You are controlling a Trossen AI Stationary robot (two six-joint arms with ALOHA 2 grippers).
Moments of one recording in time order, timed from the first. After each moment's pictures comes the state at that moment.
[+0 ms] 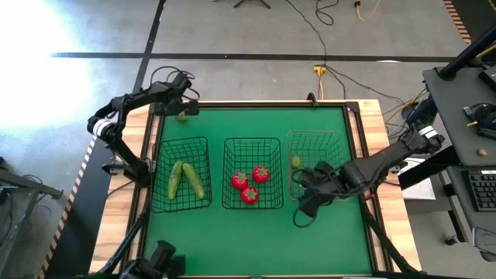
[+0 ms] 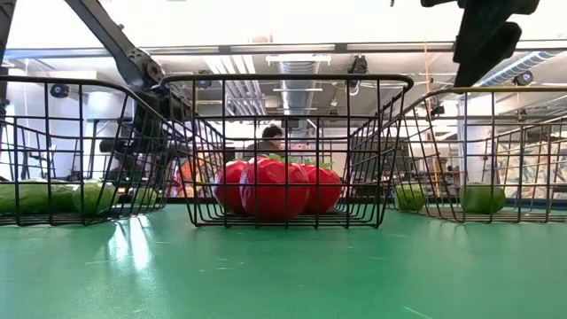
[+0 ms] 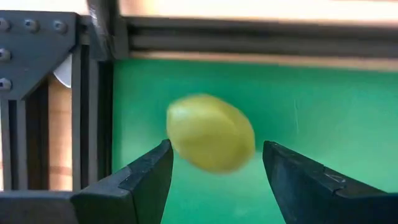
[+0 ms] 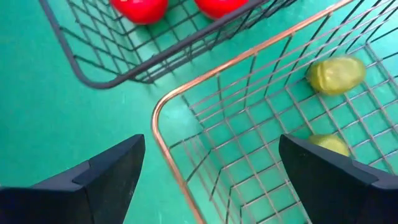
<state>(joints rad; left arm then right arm) 1.07 1.65 1.05 -0.74 -0.22 -0.53 0.43 1.37 1.12 -0.96 0.29 0.91</state>
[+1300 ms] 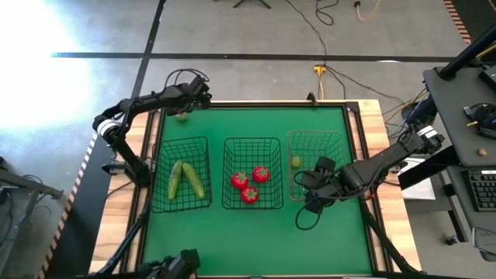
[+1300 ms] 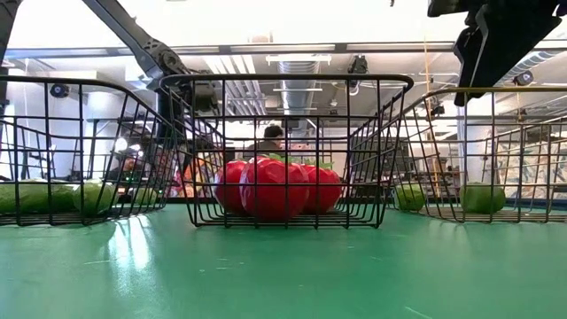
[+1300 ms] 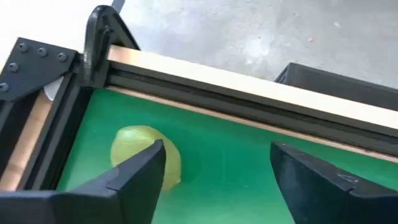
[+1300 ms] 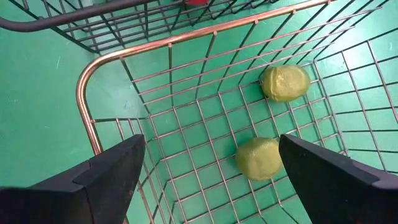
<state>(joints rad) 0.87 1.68 1.11 -0.65 -0.49 -0.89 0.45 1.37 1.07 -1.05 0.39 0.73</state>
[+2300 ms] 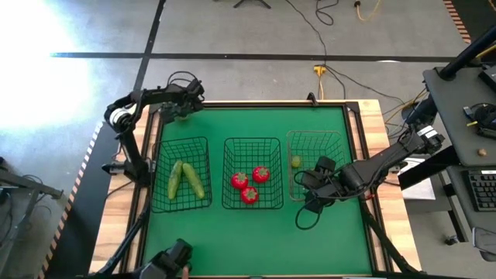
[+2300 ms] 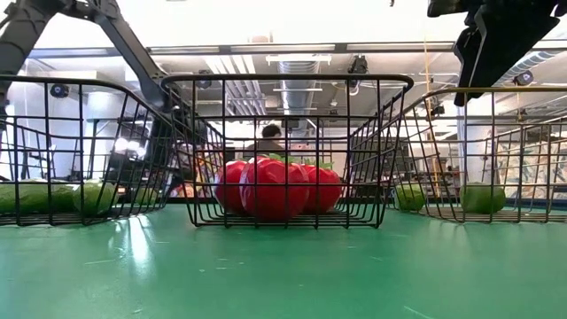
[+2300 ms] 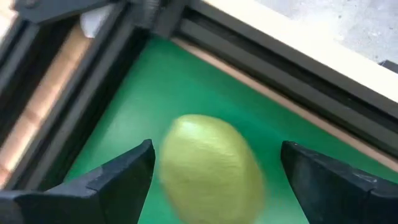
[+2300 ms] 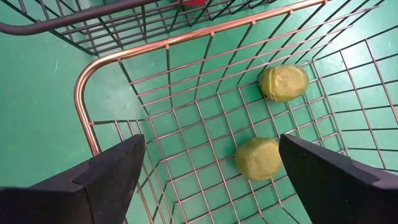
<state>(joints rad) 1.00 1.85 1.11 -0.73 -0.45 -1.11 0.45 1.37 1.07 -1.05 0.39 0.75</state>
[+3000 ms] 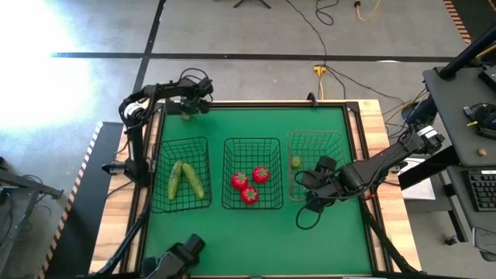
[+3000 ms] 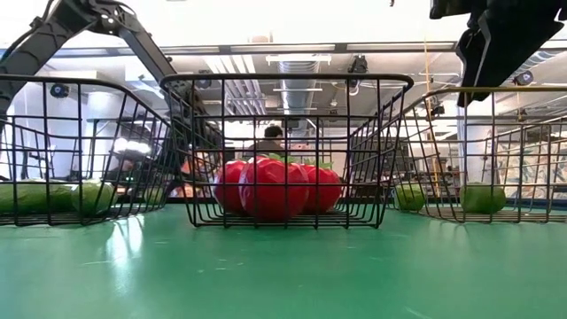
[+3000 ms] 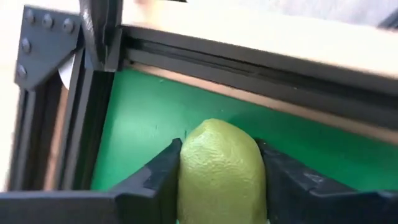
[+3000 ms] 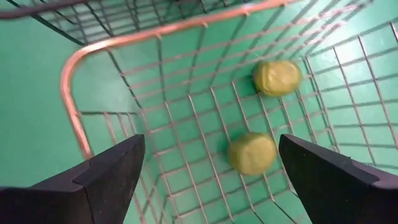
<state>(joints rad) 0.95 2.04 1.33 -0.95 -0.46 -0.90 0.45 1.37 1.07 -1.07 0.39 0.73</state>
